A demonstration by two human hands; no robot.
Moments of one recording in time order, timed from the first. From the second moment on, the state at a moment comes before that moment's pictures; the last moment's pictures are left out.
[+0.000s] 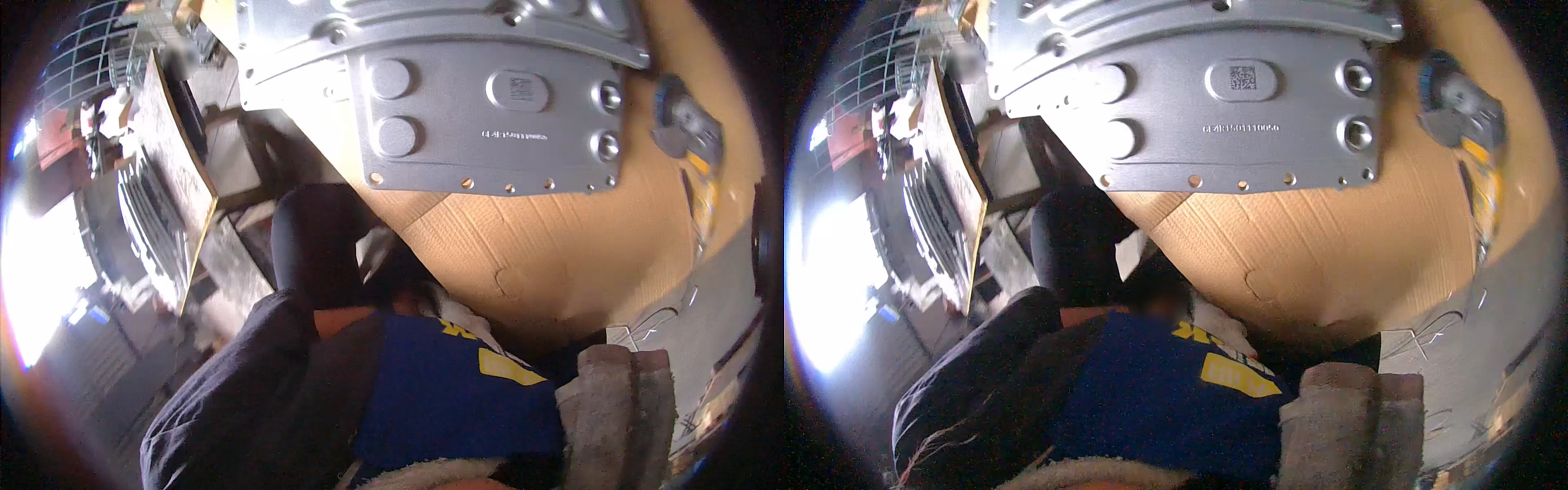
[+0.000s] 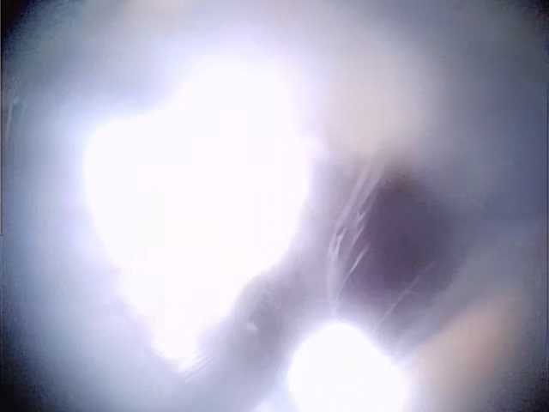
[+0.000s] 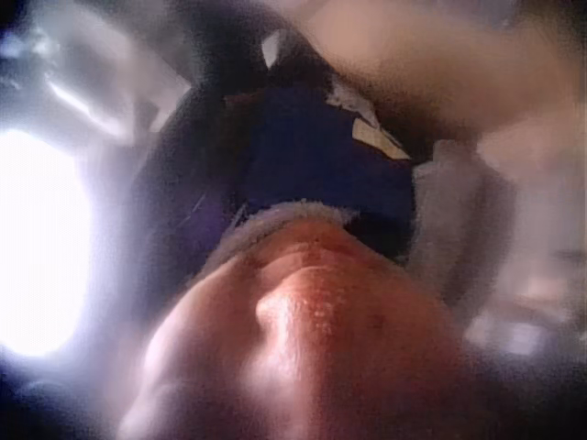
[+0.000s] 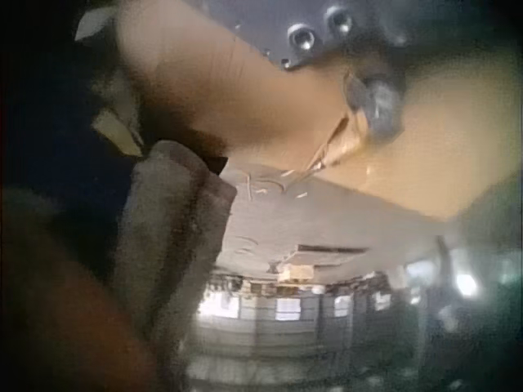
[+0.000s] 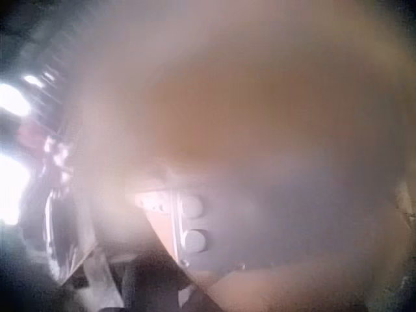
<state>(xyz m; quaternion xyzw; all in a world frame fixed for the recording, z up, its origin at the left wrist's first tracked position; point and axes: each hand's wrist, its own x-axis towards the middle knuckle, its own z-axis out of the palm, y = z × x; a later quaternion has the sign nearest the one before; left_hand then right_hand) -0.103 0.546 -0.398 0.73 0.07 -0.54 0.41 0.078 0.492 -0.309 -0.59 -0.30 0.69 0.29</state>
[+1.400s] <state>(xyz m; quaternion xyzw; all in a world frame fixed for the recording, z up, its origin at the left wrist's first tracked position) 0.231 0.778 -0.194 0.88 0.47 0.08 0.00 0.242 0.365 -0.285 -0.42 0.07 0.29 0.86</state>
